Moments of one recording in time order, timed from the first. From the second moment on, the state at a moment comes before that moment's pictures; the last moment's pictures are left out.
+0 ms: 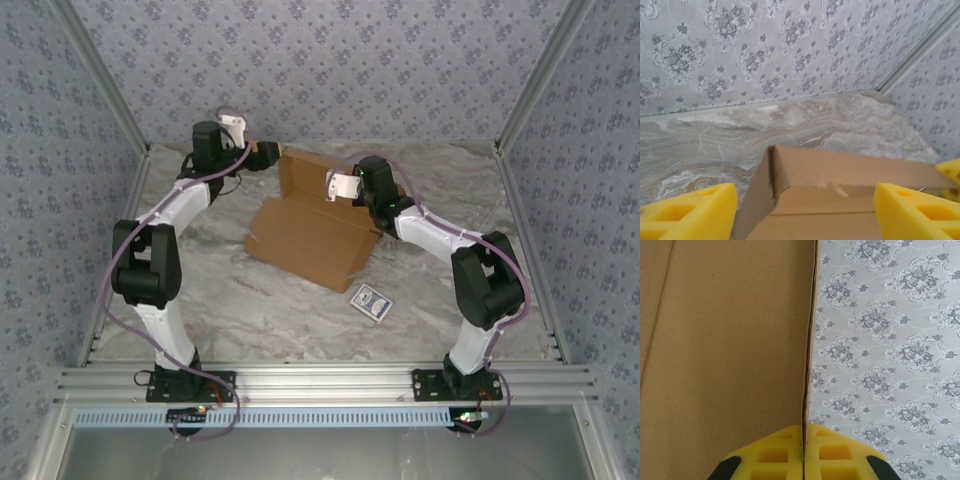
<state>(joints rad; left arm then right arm) -0.17 1.89 1.47 0.08 0.59 -0.32 0.50 1.77 1.22 0.11 0.25 -1.27</state>
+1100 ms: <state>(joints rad) -0.17 2.18 1.81 -0.22 0.67 -0.53 0.51 1.78 1.22 0.15 0.27 -1.29</state>
